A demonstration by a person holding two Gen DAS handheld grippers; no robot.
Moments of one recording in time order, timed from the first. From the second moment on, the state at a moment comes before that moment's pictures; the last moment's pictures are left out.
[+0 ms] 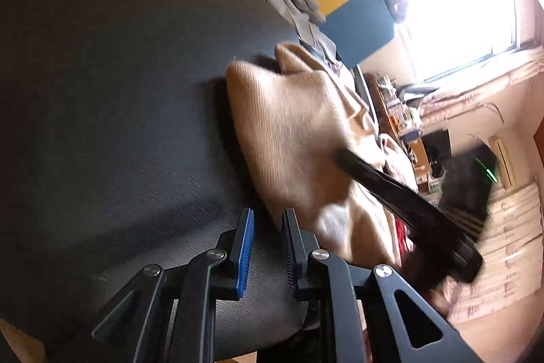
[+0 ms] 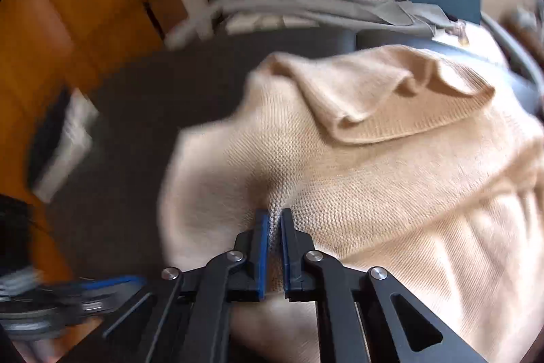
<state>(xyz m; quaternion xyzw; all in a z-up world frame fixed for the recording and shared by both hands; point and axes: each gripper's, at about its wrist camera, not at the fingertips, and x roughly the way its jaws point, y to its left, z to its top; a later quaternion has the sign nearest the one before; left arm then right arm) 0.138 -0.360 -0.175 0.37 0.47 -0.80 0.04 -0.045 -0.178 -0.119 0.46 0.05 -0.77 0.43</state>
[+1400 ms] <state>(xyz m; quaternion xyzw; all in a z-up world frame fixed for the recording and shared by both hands) -0.007 -0.246 -0.108 0.43 0.18 -0.88 -0.04 0.036 -0.003 -0.134 0.44 -0.05 -0.81 0.37</state>
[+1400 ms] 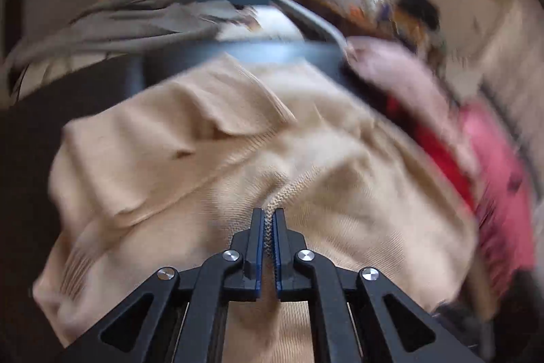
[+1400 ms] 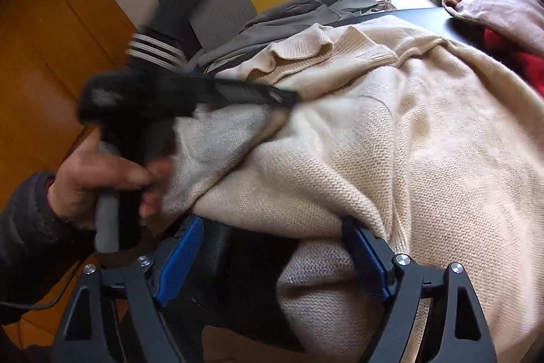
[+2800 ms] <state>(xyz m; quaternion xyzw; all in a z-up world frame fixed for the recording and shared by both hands) 0.173 -0.399 -0.140 0.42 0.25 -0.85 0.20 -0.036 -0.223 -0.144 0.46 0.20 -0.76 0.42</state>
